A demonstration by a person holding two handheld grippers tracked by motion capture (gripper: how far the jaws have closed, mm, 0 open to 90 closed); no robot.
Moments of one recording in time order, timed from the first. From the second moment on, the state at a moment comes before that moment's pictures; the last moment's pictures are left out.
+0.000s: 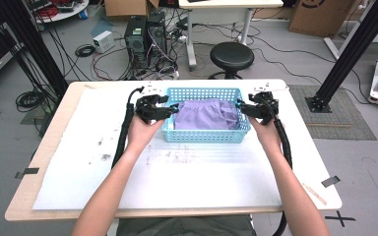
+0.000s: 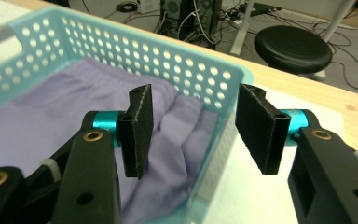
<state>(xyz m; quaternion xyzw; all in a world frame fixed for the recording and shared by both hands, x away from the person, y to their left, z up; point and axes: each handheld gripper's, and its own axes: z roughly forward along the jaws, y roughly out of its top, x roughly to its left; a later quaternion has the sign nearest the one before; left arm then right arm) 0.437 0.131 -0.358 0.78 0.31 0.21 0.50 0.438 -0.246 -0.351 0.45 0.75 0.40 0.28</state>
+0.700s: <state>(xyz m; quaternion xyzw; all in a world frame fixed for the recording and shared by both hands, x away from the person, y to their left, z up) 0.339 0.149 -0.388 0.78 0.24 0.18 0.55 0.345 -0.267 -0.387 0.43 0.74 0.46 0.24</state>
